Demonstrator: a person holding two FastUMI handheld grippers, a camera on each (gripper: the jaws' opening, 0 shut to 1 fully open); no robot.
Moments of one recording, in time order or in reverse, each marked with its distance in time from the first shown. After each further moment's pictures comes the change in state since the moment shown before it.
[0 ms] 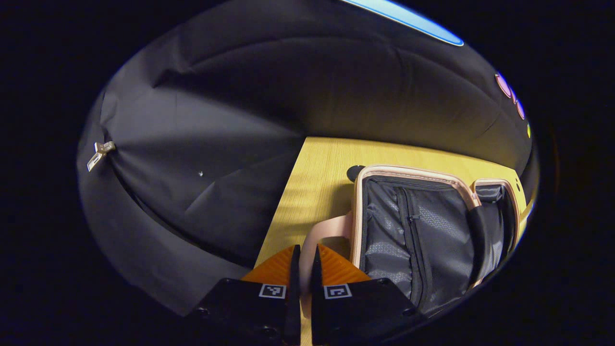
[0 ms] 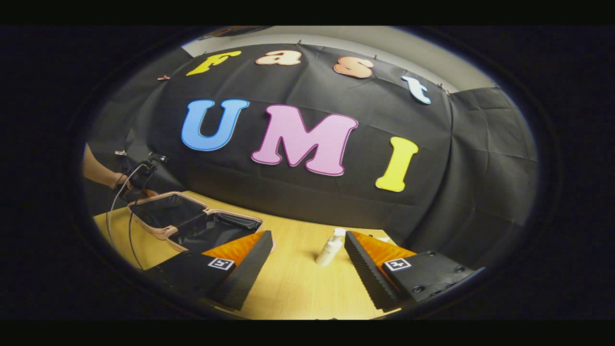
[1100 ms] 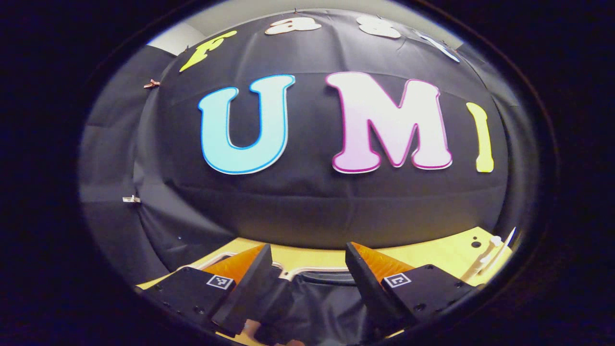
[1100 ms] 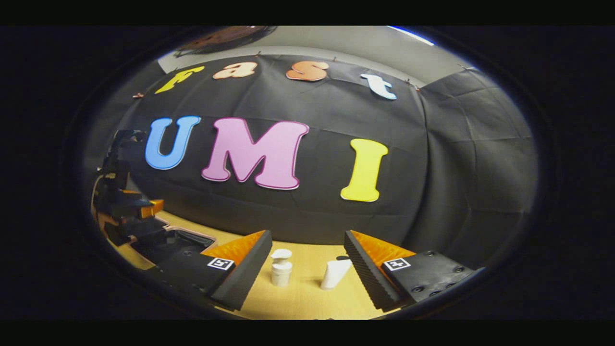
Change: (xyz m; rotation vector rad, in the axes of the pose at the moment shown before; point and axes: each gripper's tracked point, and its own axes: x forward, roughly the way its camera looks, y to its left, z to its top) left arm -0.269 -0.390 0.085 -0.062 -0.727 -0.080; right arm 0.087 -0.144 -0.006 0.119 -0.170 -0.069
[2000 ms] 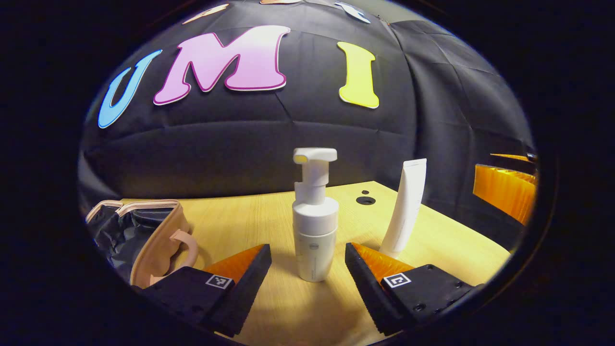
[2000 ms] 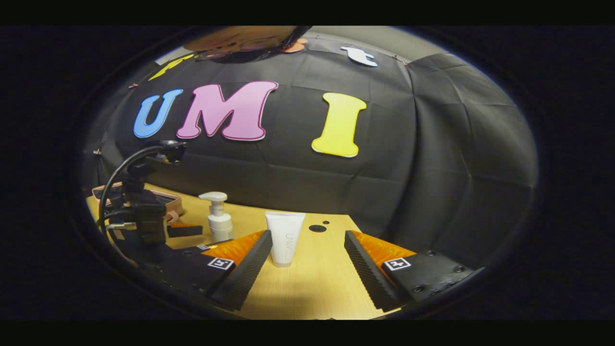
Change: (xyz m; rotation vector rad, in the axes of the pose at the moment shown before) left arm -0.011 -0.323 -0.183 0.081 0.209 -0.454; right arm 0.015 -0.097 -0.151 -0.012 0.201 0.001
